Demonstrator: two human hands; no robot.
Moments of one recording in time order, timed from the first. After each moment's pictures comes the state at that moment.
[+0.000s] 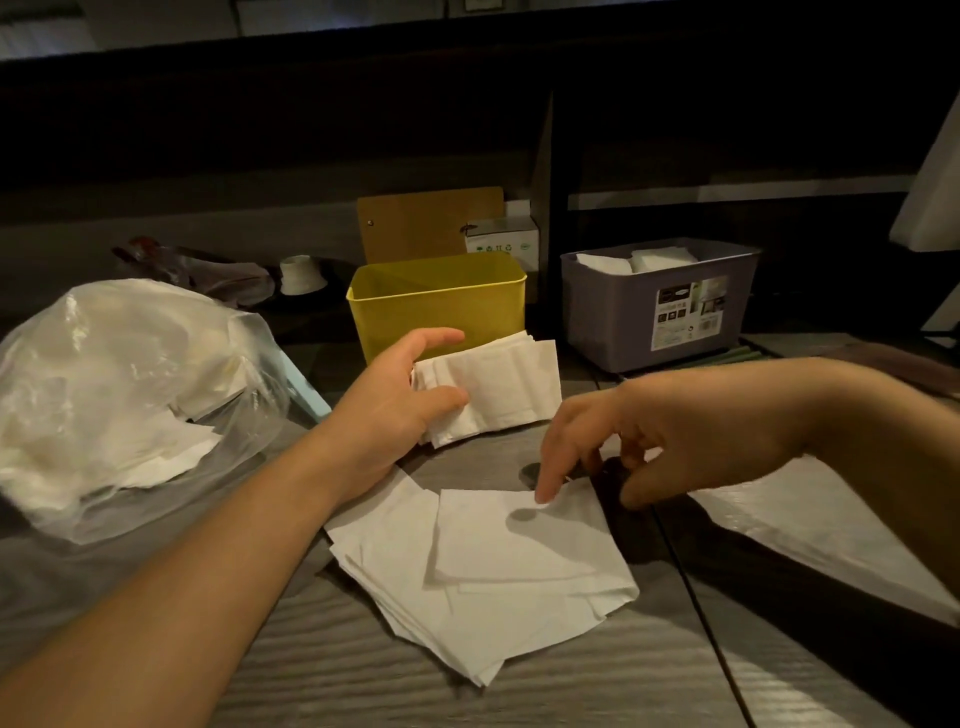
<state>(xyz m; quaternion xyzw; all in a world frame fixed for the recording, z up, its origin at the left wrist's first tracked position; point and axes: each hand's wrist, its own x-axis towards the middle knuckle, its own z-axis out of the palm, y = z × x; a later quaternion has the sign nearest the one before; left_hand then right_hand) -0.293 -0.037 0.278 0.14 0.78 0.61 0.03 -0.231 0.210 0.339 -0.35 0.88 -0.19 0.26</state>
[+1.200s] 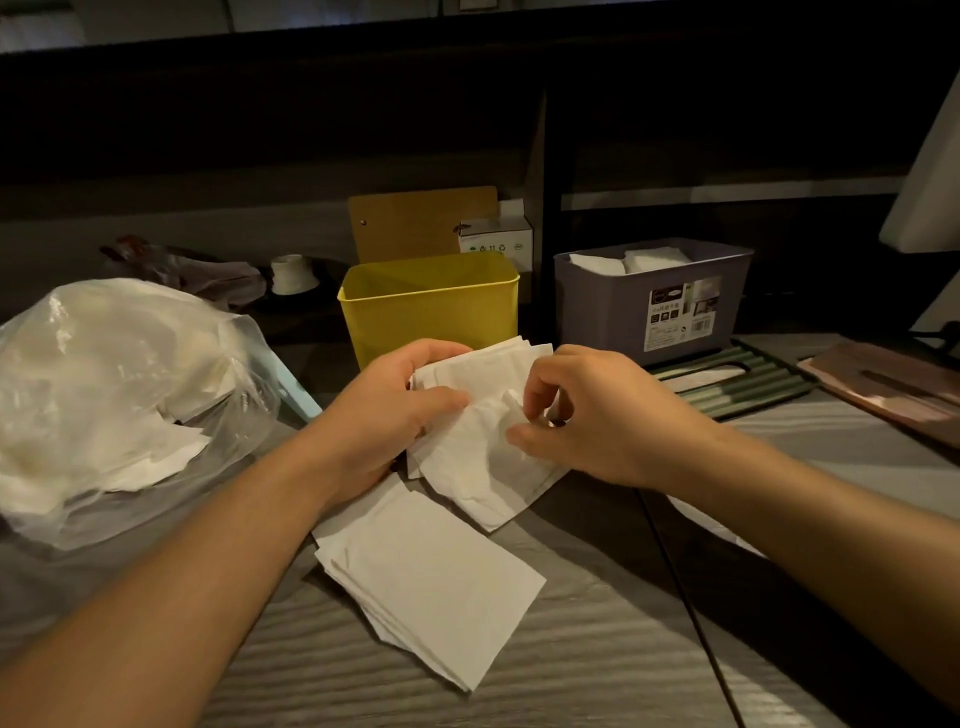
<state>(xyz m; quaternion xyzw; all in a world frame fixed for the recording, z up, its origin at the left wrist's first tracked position) -0.286 -0.032 0.285 0.15 0.78 0.61 0.07 -0.248 0.172 0.297 -0.16 0.96 -0.22 -0.10</state>
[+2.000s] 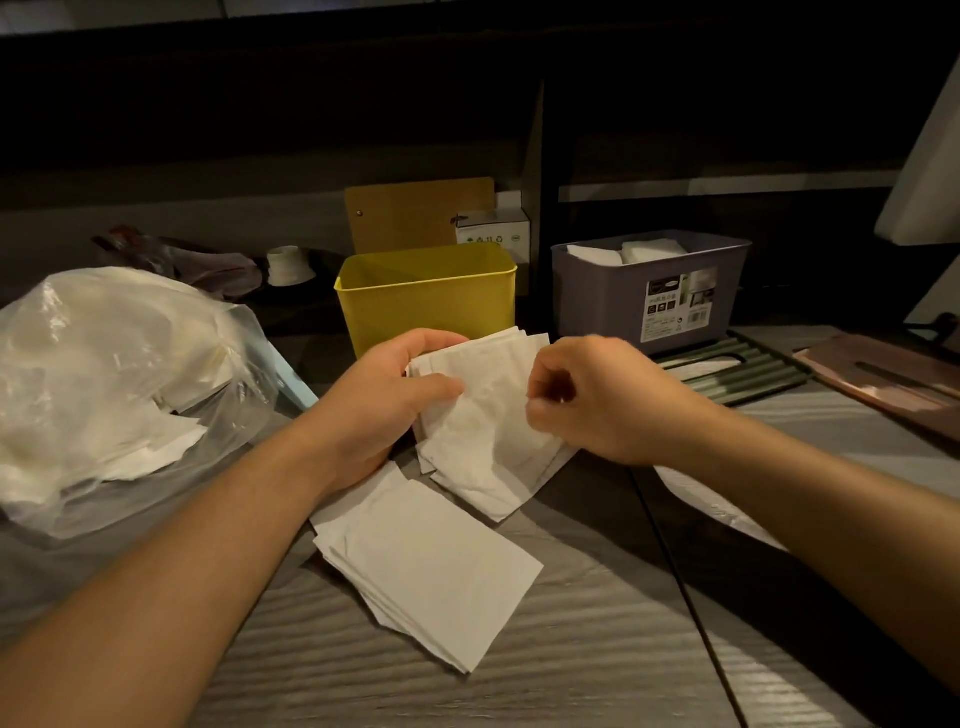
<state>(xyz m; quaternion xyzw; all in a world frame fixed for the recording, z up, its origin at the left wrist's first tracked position) -0.285 -0.030 0.288 0.13 0.77 0.62 0.07 -0.246 0.175 0.303 -0.16 0.95 -0.24 -0.08</state>
